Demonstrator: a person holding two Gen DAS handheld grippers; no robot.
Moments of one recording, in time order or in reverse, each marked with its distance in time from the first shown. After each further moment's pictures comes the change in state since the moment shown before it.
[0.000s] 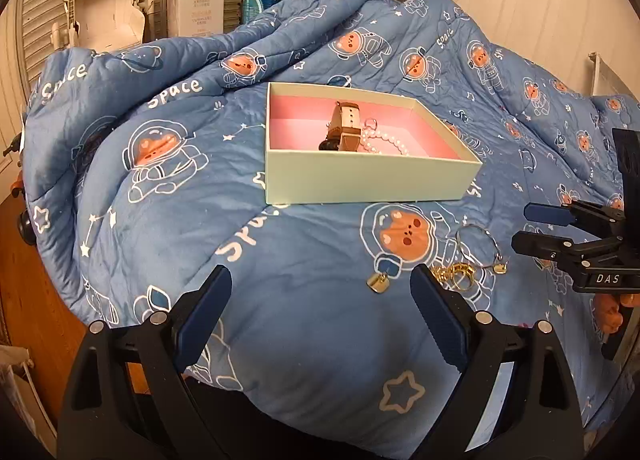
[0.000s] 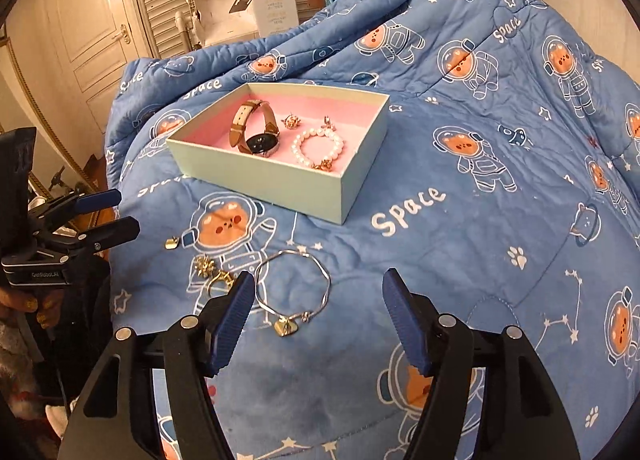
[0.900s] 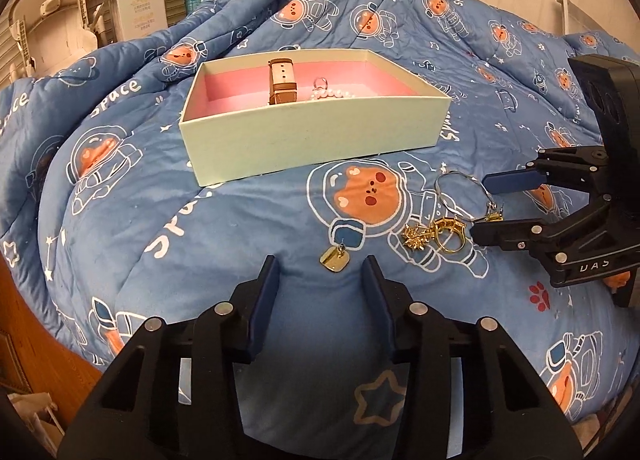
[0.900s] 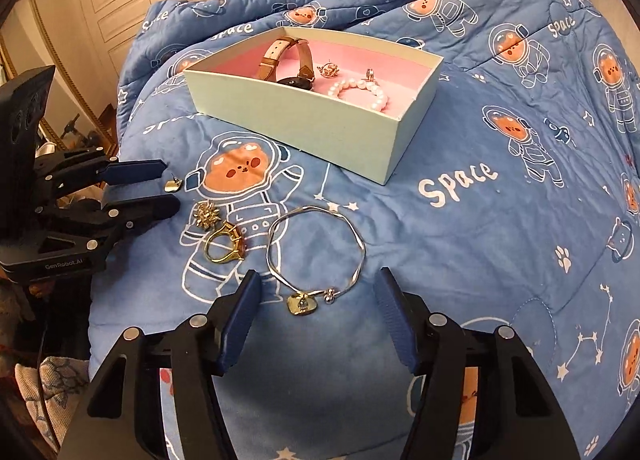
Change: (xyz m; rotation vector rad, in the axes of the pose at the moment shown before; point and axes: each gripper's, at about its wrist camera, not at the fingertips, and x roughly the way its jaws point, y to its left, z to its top) left arm 0.034 -0.030 -0.011 0.178 0.062 -0.042; right arm 0.037 0.013 -0.007 -0.134 0.111 0.049
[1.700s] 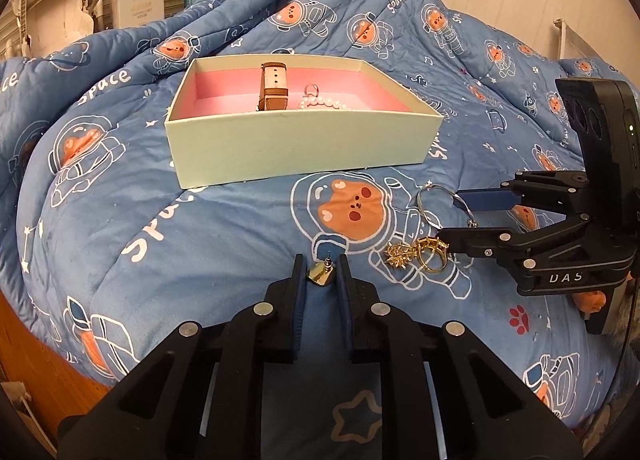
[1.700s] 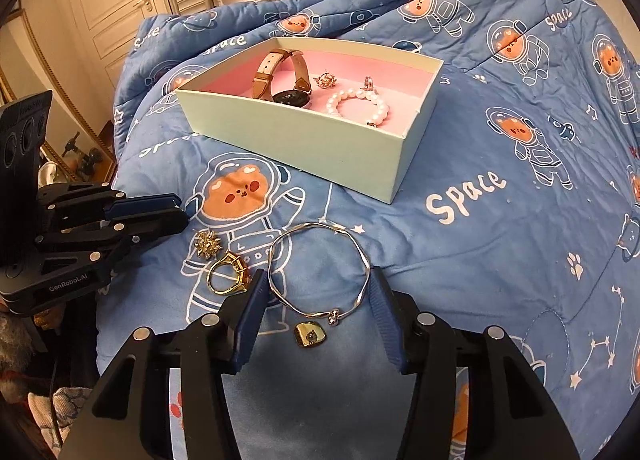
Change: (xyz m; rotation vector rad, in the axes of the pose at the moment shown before) left arm 0.001 0.003 0.004 -0.077 -0.024 -0.077; right arm 0.004 0.000 0.007 0.056 -0.029 0.015
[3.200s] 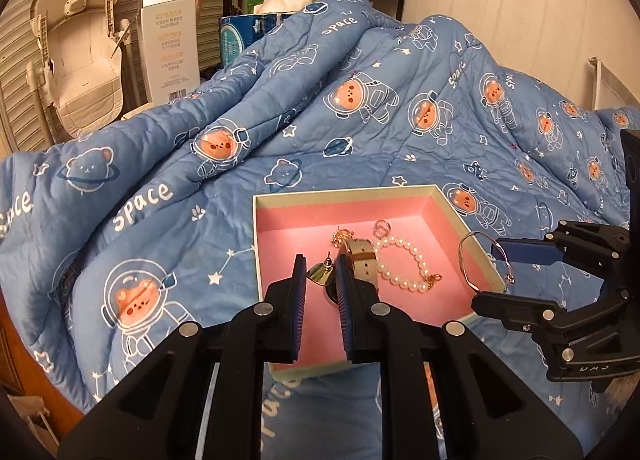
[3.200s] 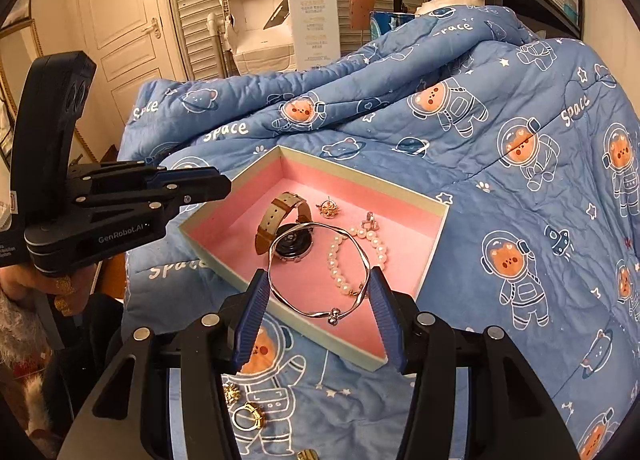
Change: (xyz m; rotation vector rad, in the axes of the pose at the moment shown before) left arm 0.001 0.053 0.134 -0.036 -0.076 0.113; right arm -0.017 0.002 0.107 -0.045 -0.119 -0.011
